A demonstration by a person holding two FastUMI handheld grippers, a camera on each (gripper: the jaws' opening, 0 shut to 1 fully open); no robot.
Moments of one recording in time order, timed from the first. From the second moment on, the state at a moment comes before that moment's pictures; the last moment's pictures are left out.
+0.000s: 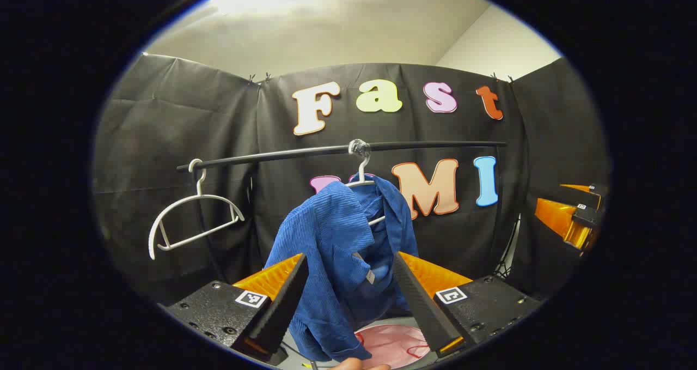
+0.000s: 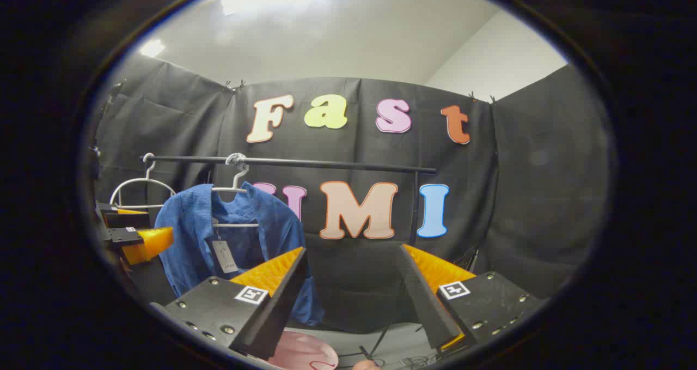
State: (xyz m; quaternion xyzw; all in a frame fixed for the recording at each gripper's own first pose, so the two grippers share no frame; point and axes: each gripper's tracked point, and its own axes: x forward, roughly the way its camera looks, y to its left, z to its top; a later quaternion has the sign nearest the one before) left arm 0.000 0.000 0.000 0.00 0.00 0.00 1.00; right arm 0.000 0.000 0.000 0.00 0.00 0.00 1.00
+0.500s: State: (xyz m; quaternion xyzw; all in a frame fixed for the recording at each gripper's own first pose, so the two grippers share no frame) left arm 0.009 -0.006 -0.017 0.00 0.01 -0.01 1.00; right arm 0.010 0.006 -0.017 -0.01 0.02 0.01 1.00
